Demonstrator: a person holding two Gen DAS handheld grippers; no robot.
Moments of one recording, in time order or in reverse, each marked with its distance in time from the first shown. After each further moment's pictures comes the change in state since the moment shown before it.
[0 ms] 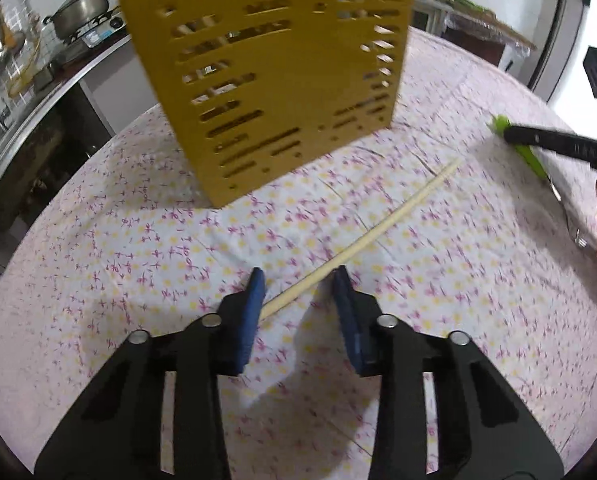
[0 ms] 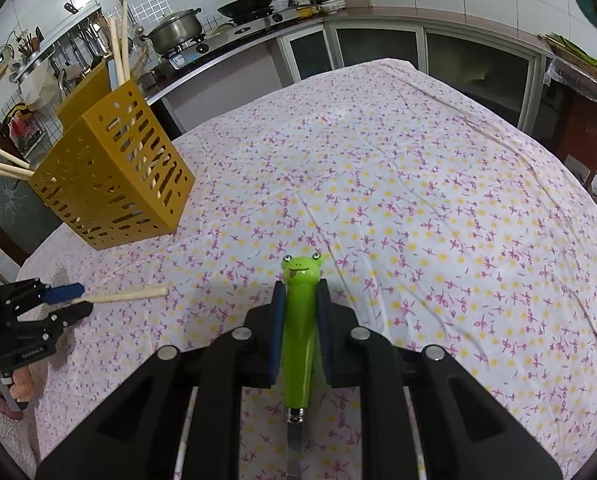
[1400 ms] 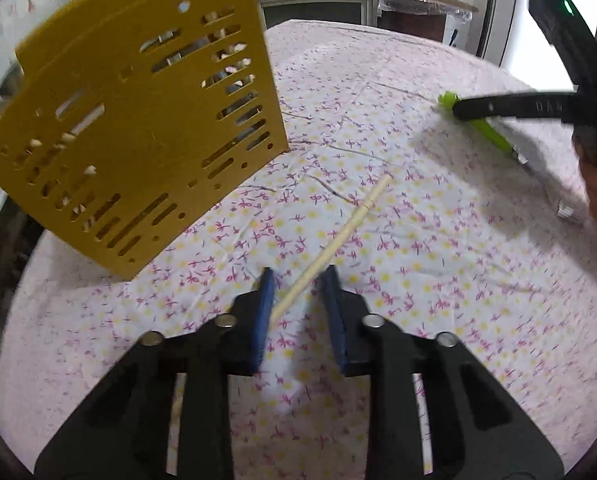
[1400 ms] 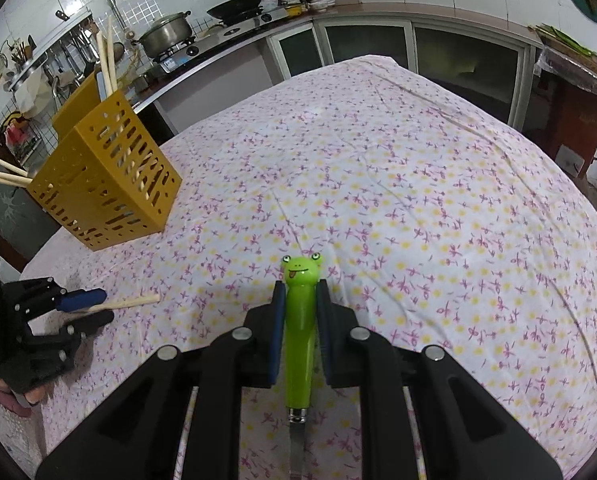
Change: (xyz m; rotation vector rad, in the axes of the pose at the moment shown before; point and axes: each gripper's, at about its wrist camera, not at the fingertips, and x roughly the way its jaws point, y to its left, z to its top) left arm -0.005 -0.050 0.009 0.183 -0.037 -0.106; right arm -0.009 -0.013 -0.003 0.026 0.011 -0.013
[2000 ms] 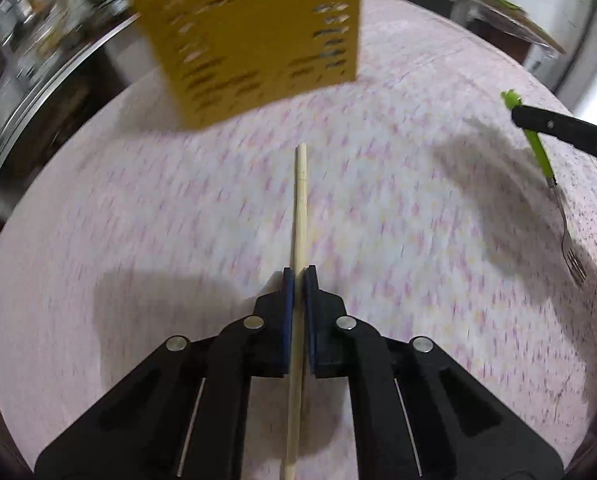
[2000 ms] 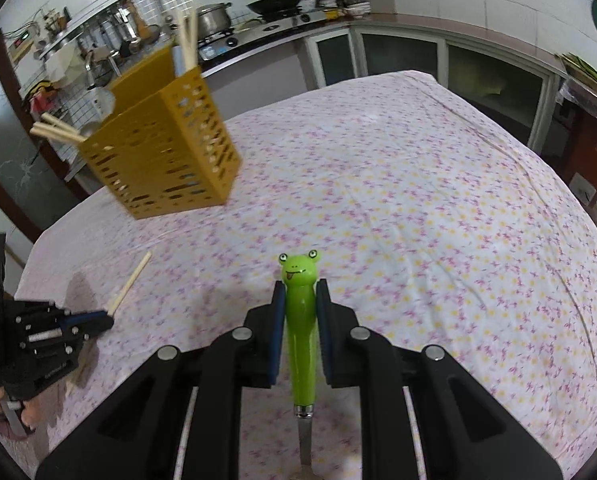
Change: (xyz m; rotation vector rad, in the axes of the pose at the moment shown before) left arm -0.043 -0.012 -0.063 -0.343 0.141 0.164; right arm -0.033 0.042 -0.023 -0.111 -0.004 0.050
